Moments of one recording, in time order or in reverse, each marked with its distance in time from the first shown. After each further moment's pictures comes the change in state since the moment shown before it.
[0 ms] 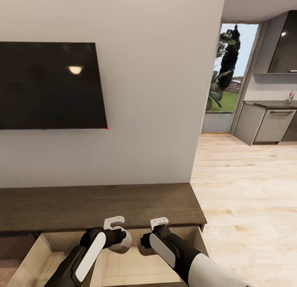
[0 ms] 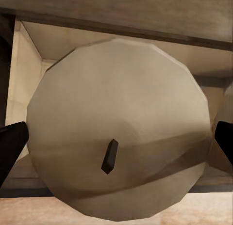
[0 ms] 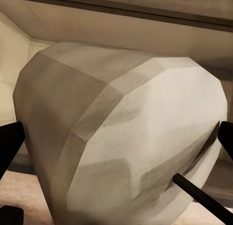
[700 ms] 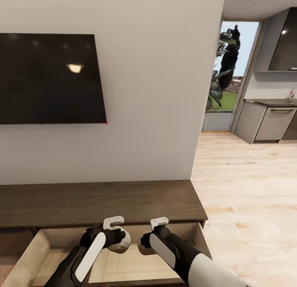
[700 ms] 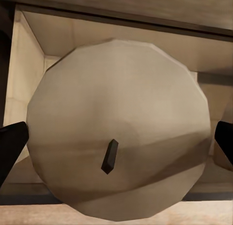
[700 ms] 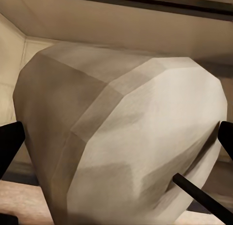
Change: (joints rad) left arm 0.000 0.002 0.000 0.000 -0.008 -0.001 0.009; right arm 0.000 0.000 0.001 0.006 0.000 -0.015 0.001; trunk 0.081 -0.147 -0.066
